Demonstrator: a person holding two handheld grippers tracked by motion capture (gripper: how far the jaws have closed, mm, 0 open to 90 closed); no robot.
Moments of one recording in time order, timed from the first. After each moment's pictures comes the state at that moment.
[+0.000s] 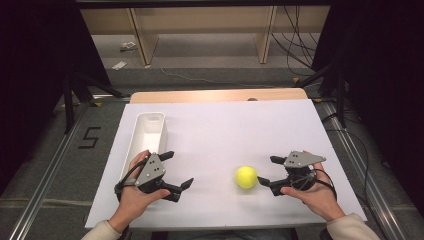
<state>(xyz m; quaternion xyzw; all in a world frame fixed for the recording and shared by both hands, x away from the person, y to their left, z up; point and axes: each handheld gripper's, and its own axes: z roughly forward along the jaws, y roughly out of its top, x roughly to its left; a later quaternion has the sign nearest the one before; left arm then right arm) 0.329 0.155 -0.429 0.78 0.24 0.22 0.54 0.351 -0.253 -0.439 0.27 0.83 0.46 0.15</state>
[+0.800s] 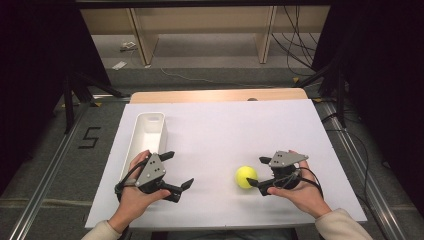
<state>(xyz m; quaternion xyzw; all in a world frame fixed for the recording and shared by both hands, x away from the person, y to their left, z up) 0.328 0.155 -0.428 0.78 0.24 0.22 0.54 0.360 -0.225 -0.447 0.26 0.85 0.44 0.15</state>
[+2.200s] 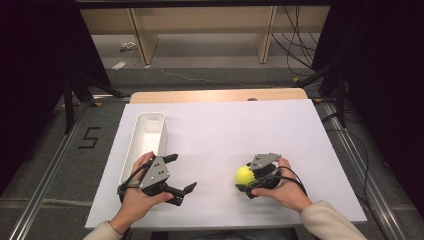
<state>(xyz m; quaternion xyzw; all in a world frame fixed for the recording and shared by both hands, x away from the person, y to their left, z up) 0.324 0.147 -0.429 0.79 0.23 0.21 0.53 0.377 -0.189 -0.478 0.24 0.89 0.37 0.11</state>
